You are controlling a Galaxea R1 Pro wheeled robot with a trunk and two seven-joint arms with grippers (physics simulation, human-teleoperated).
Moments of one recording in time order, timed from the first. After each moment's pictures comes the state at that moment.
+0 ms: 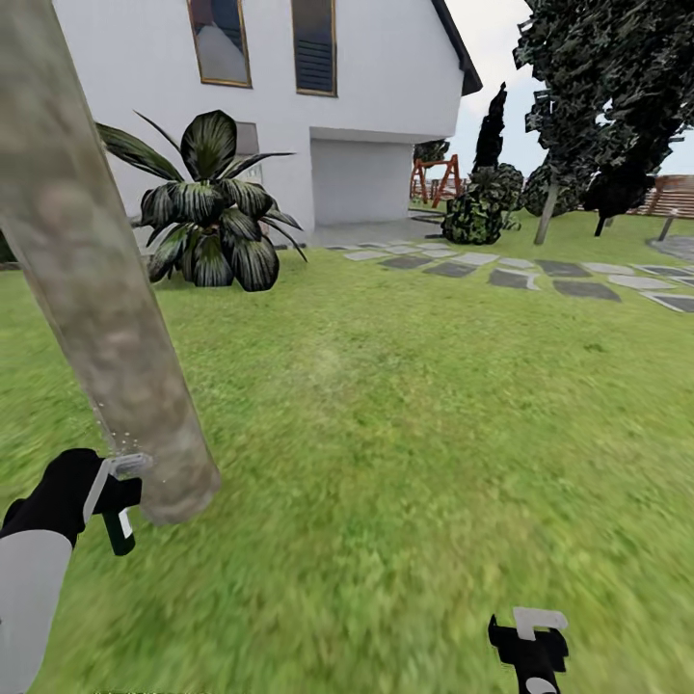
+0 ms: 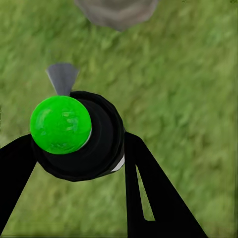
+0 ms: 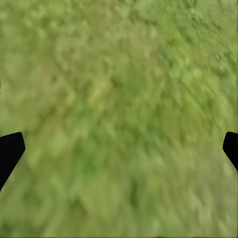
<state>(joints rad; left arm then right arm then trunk) -0.85 0.30 0.32 -0.68 -0.19 0.98 -0.12 -0.52 -0.06 -0.23 -0.05 0.29 -0.40 -0.34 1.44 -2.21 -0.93</state>
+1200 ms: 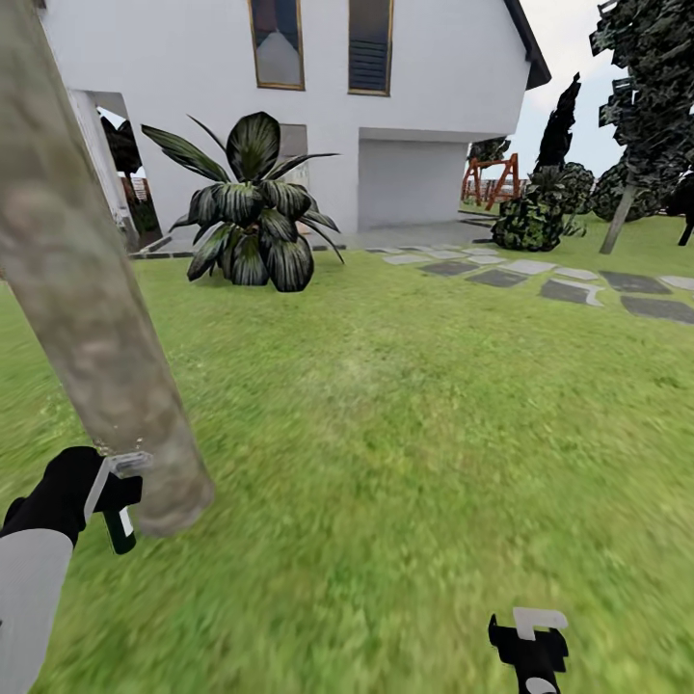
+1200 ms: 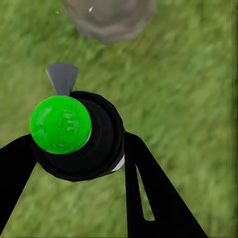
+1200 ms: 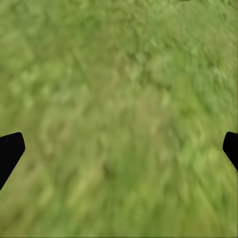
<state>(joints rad) -0.85 0.29 0.31 -0.70 -0.19 0.99 -0.12 -0.52 -0.06 -0.23 -0.05 0.29 -0.40 -0.34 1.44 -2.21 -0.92</state>
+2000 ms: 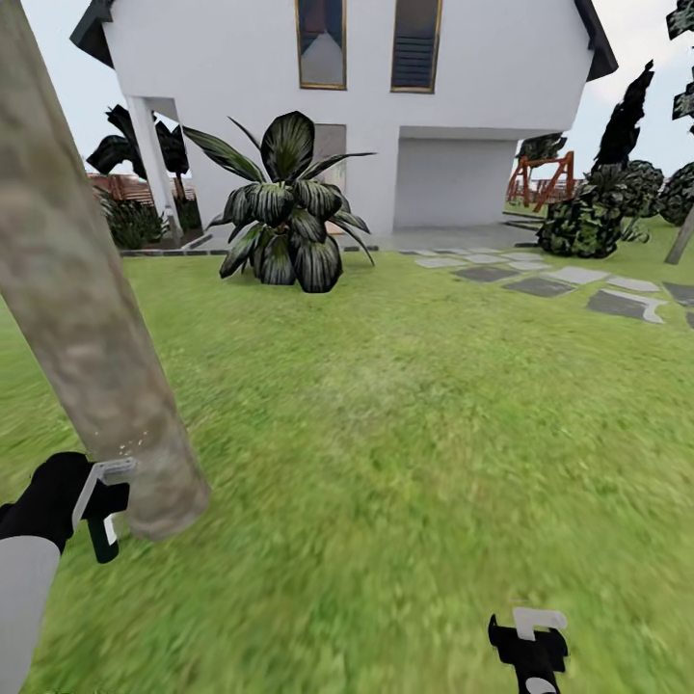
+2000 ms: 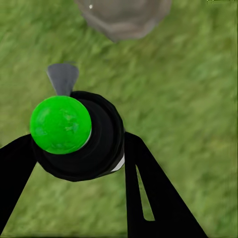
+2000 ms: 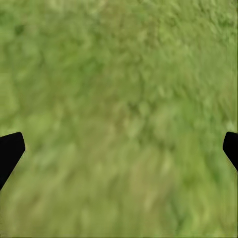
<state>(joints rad) -0.83 0.32 0.31 -0.69 -0.20 0.98 -0.11 -0.52 -0.06 -0.23 -0.05 0.29 -0.40 -0.34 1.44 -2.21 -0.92</state>
